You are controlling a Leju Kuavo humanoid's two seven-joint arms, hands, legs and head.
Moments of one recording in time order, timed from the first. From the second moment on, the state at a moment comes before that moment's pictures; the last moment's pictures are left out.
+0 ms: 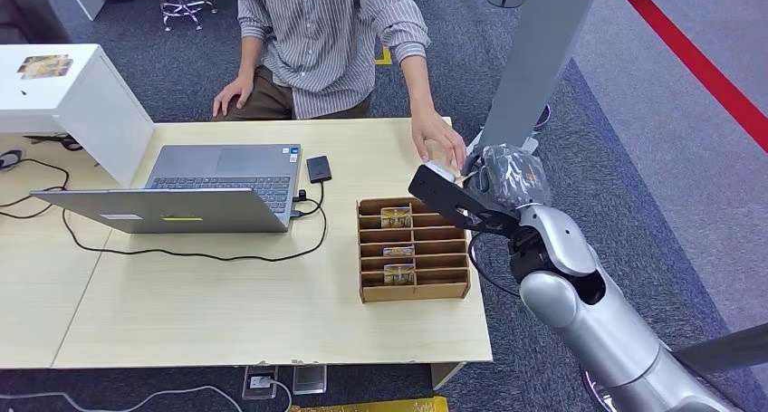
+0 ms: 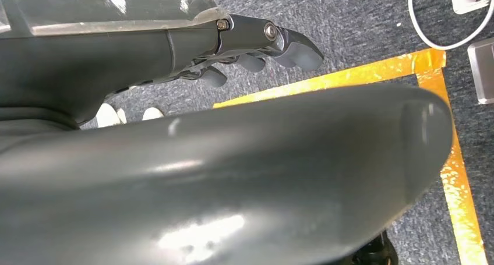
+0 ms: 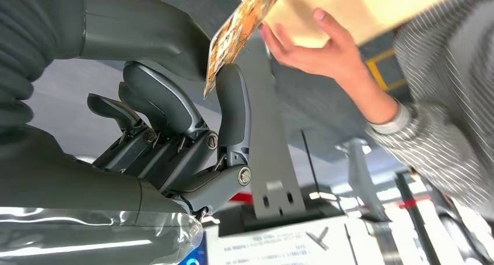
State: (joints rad) left arm -0.10 0.14 -1.18 -0.21 1.07 0.11 -0.12; right arm -0.54 -0.32 0.74 -1.71 0.78 0.03 0.68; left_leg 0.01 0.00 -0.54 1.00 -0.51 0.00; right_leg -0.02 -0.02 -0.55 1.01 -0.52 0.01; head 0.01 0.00
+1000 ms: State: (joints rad) left arm -0.11 0.12 -1.18 -0.21 1.05 0.09 -0.15; right arm -0.51 -0.25 0.67 -1.50 1.02 -0.44 0.35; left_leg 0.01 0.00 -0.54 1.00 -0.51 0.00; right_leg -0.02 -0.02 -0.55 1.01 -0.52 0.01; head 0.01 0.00
